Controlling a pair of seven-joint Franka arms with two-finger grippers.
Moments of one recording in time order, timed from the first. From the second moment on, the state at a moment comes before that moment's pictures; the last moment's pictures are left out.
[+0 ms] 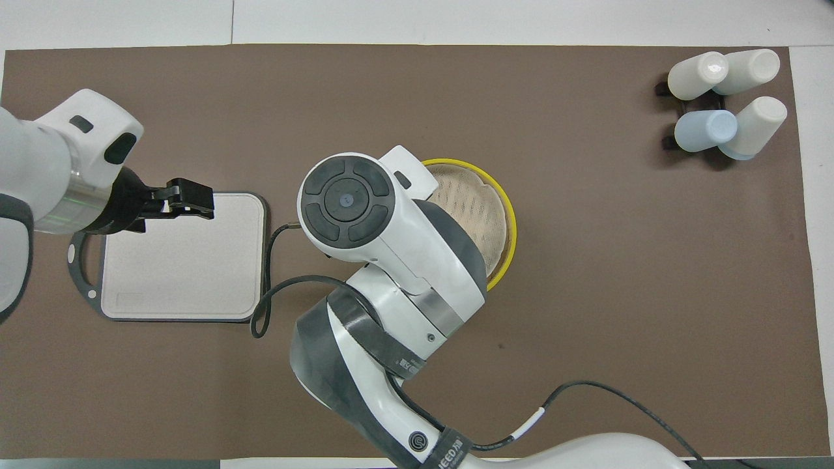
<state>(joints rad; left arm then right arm) -0.29 -0.08 0.12 -1.77 -0.02 1.70 -0.23 0.75 0.50 -0.04 -1.31 0.00 1.91 0.74</state>
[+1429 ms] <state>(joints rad) -0.17 -0.04 0.12 -1.60 0.00 1.49 -0.04 0.74 0.49 -0.05 -1.45 -0.01 2.02 0.72</state>
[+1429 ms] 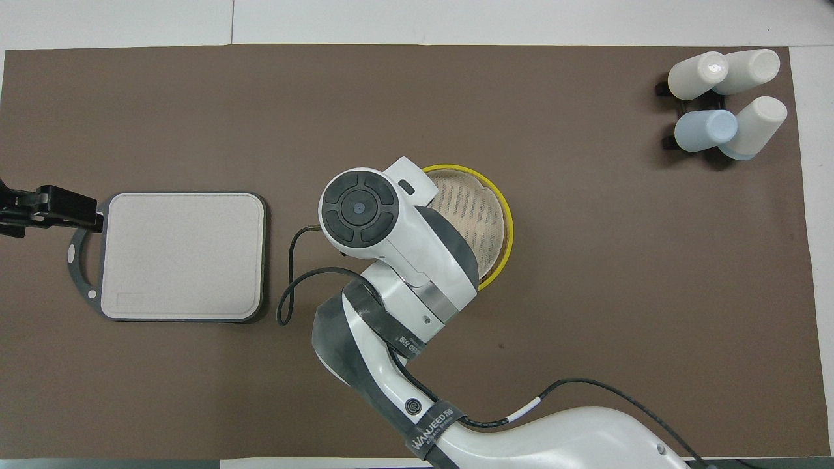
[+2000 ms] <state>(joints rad) -0.17 -0.04 0.12 -1.60 -0.01 1.51 -0.03 0.74 0.47 -0.05 -1.51 -0.01 2.07 0.72</state>
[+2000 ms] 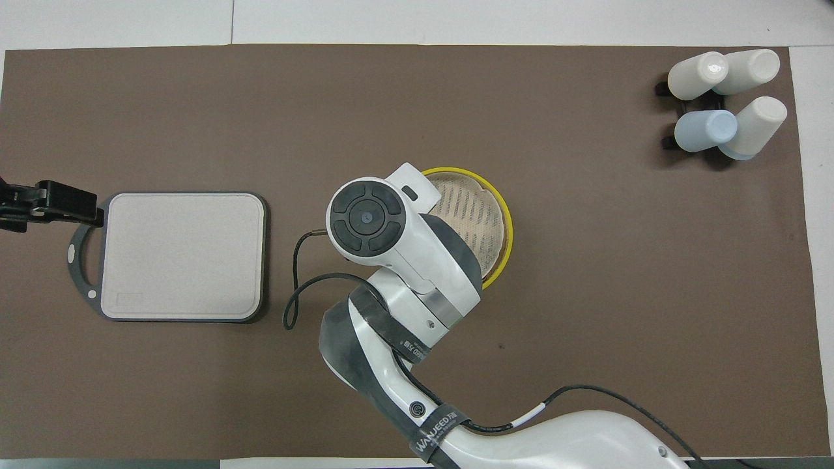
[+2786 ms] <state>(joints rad) -0.17 -0.04 0.12 -1.60 -0.01 1.51 -0.03 0.74 0.45 -0.05 -1.52 -0.01 2.07 0.72</state>
